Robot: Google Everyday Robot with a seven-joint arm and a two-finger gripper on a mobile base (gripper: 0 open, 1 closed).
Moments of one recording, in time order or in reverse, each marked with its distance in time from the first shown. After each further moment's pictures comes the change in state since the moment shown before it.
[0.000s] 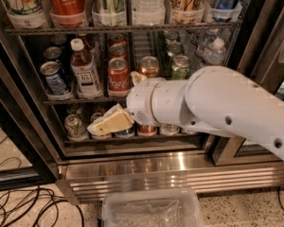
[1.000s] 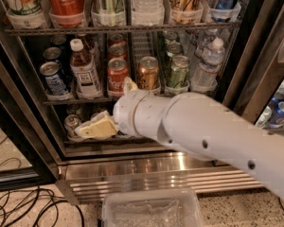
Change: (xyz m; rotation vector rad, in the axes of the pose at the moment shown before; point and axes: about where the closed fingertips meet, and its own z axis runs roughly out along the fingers) arm -0.003 0.012 0.031 0.105 -0.075 0.026
